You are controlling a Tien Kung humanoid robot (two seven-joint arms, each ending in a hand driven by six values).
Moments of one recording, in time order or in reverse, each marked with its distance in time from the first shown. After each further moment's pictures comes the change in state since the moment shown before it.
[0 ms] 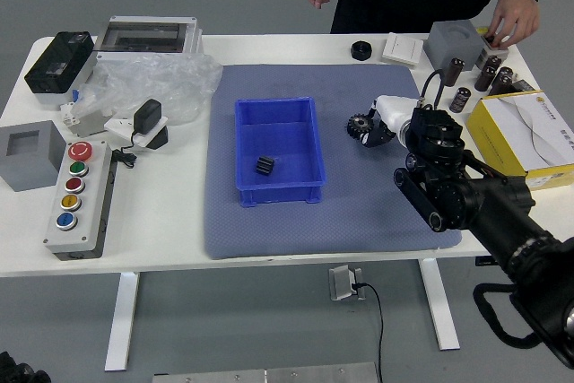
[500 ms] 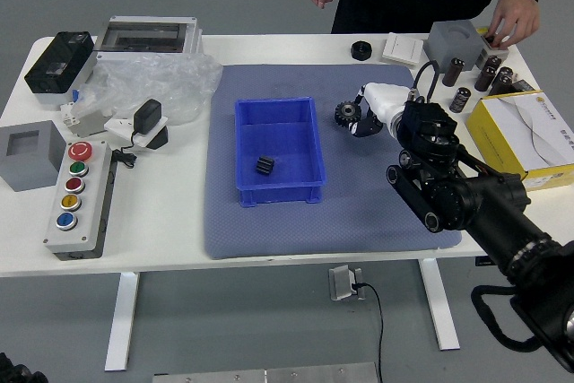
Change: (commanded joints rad) left arm 0.002 0.006 0.007 0.002 -0.003 0.004 -0.001; right arm -0.020 0.000 0.012 0.111 0.000 -0.012 -0.006
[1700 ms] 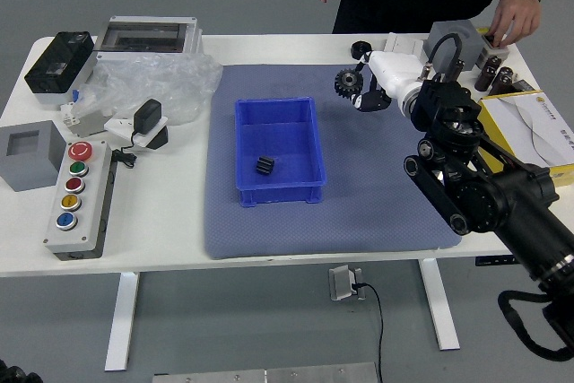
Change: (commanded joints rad) left arm 0.004 0.013 0.000 0.002 -0.024 0.010 0.001; right arm -0.071 -0.116 0.009 0.333 0.000 0.050 -0.040
